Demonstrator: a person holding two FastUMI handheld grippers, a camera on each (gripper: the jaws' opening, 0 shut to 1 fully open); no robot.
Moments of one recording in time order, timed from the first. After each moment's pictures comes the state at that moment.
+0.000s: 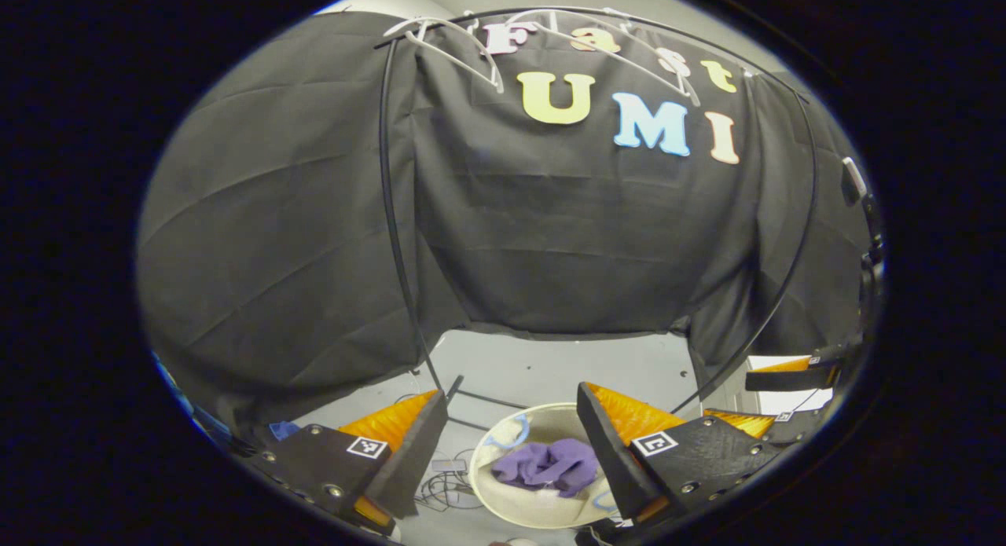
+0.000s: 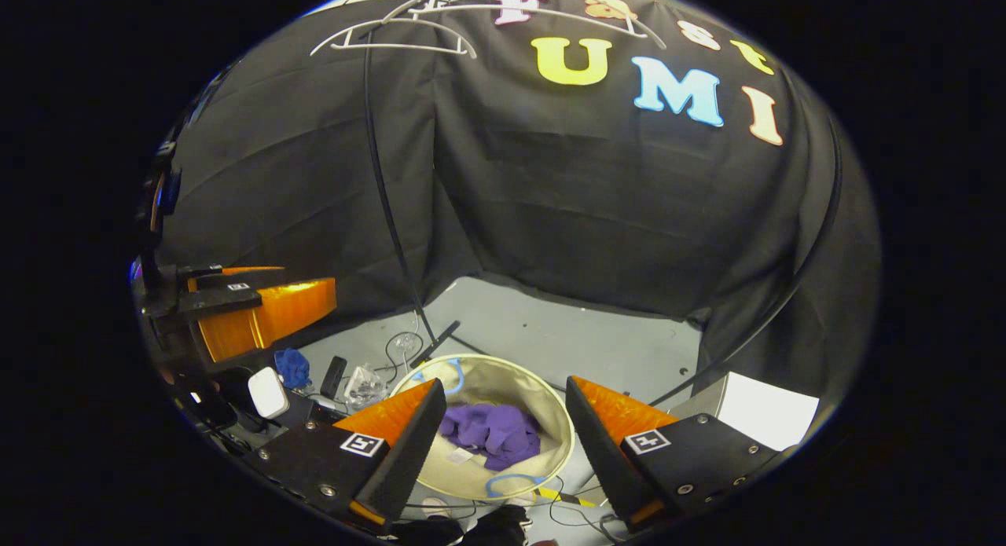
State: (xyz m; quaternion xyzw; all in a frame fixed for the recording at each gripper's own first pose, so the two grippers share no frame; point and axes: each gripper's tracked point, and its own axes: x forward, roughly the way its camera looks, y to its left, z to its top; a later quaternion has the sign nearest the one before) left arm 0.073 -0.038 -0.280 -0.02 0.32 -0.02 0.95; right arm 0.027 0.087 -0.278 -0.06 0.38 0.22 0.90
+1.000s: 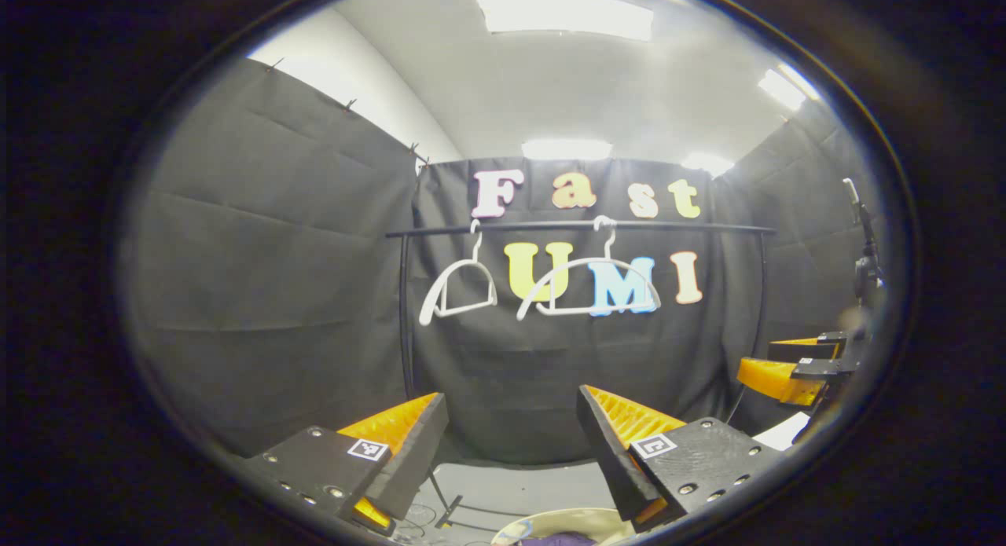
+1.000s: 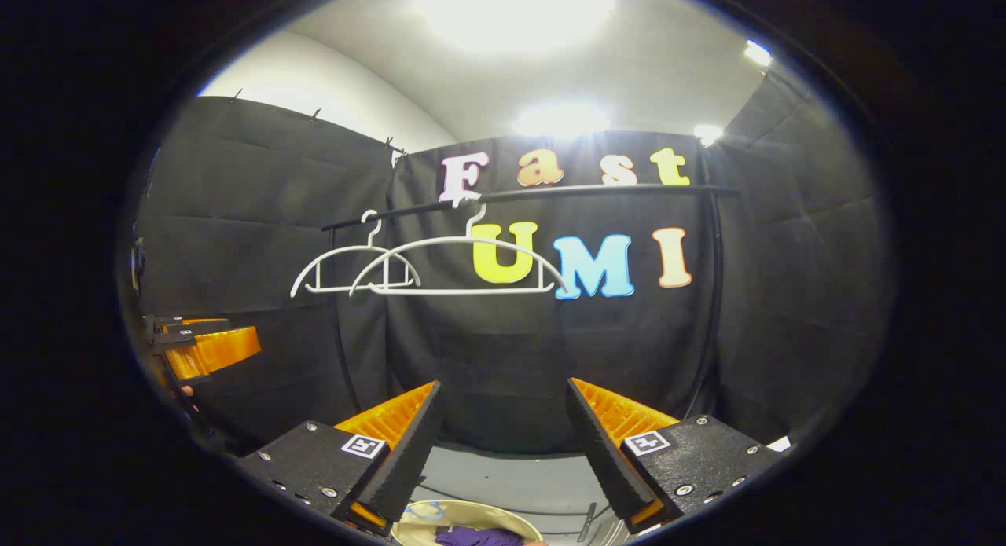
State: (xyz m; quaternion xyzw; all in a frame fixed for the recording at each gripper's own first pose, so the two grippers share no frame) left arm 0.070 0.010 0.046 -0.02 0.02 -0.06 1.00; right arm 0.070 0.038 0.019 0.01 0.06 0.10 0.99
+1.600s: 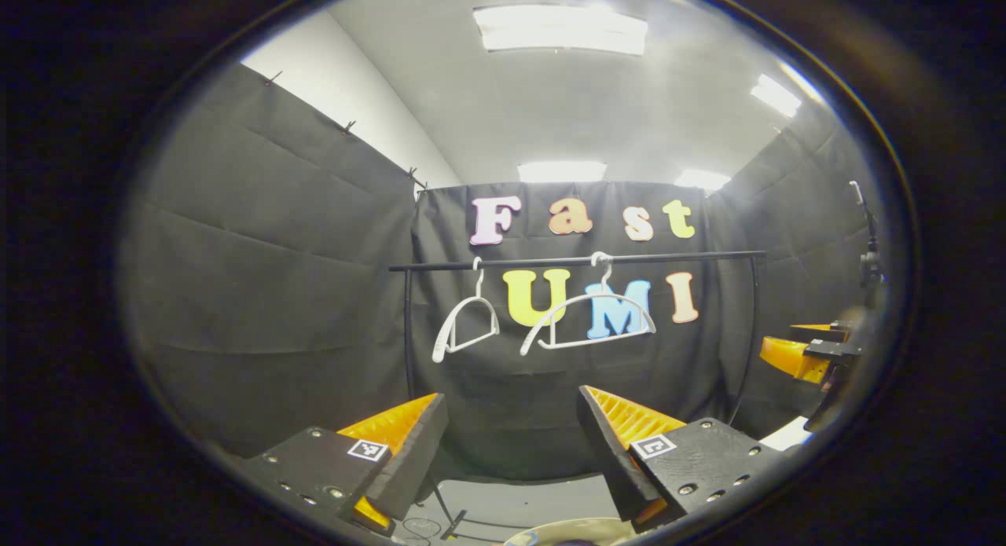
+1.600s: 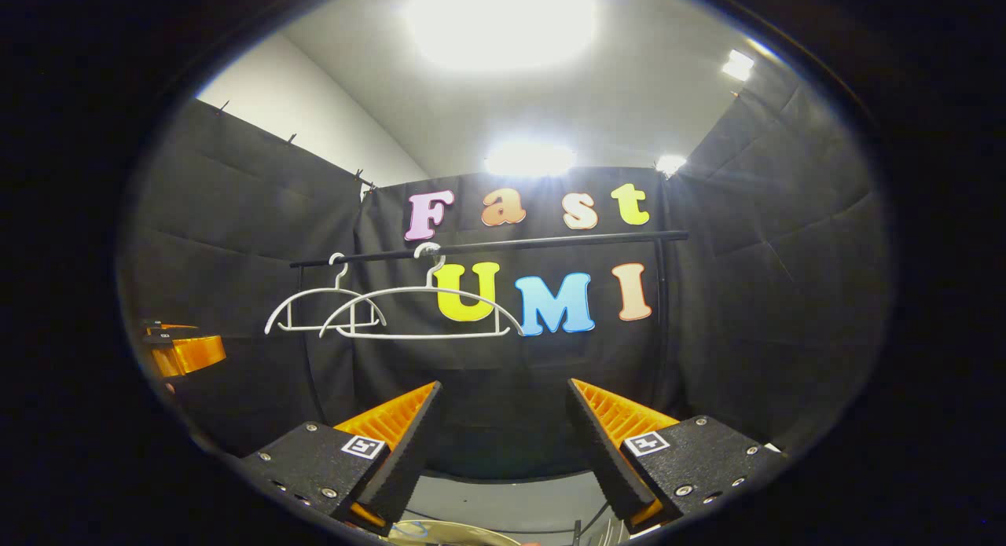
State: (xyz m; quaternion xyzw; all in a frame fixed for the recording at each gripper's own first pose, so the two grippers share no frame) left arm 0.057 0.021 0.070 -0.01 -0.01 -0.06 1.00; right arm 0.055 0.006 0.054 0.01 0.00 0.04 1.00
